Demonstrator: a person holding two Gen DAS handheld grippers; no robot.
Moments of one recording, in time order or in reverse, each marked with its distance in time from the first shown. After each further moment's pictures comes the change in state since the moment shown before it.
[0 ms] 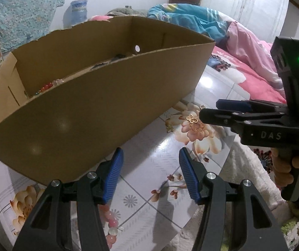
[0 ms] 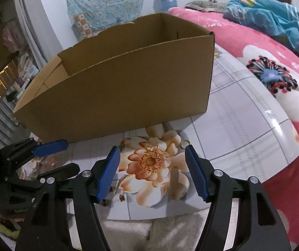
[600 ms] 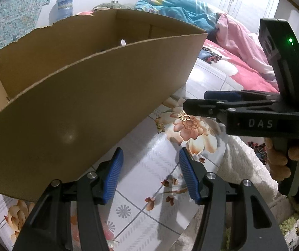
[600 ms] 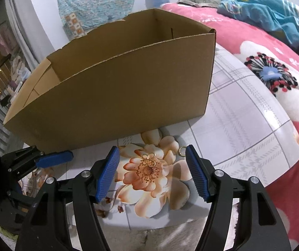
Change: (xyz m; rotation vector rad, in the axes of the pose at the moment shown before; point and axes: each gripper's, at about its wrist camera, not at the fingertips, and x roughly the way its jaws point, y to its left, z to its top) left arm 0.016 -0.003 0.005 0.046 0.038 -0.073; right arm 0.011 0.000 0.010 0.036 0.024 -0.034
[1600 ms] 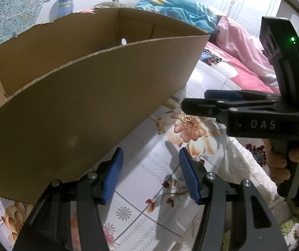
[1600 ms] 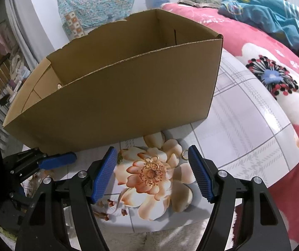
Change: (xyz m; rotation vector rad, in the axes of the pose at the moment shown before) left arm -0.002 0.002 0.000 -0.020 -0.003 -0.019; right arm 0.008 0.015 0.010 -0.007 0.001 -0.010
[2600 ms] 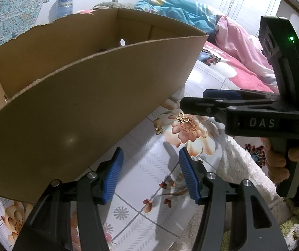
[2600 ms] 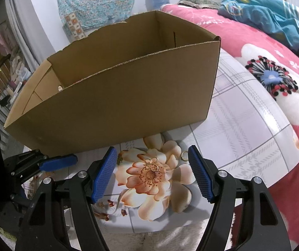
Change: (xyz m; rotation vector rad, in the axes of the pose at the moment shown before) left arm -0.001 -0.003 0.001 0.004 -0.002 0.001; right arm 0.000 0.001 0.002 0.004 -0.004 0.005
